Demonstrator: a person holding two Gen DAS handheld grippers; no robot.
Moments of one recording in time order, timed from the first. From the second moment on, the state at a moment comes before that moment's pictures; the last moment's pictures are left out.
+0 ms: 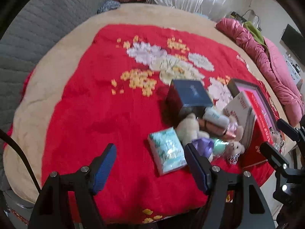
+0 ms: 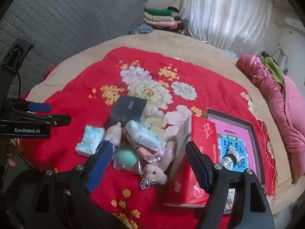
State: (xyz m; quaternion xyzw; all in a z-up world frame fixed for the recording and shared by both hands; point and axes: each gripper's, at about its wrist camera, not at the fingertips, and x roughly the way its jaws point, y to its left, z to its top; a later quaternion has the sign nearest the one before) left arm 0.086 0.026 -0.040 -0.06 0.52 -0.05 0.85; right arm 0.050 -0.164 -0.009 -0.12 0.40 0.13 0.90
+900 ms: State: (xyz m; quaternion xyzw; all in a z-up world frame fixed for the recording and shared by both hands) left arm 0.123 -0.008 -0.114 -0.05 0.59 -0.07 0.80; right arm 0.108 -0.149 -0.075 -0.18 0.45 0.13 0.87
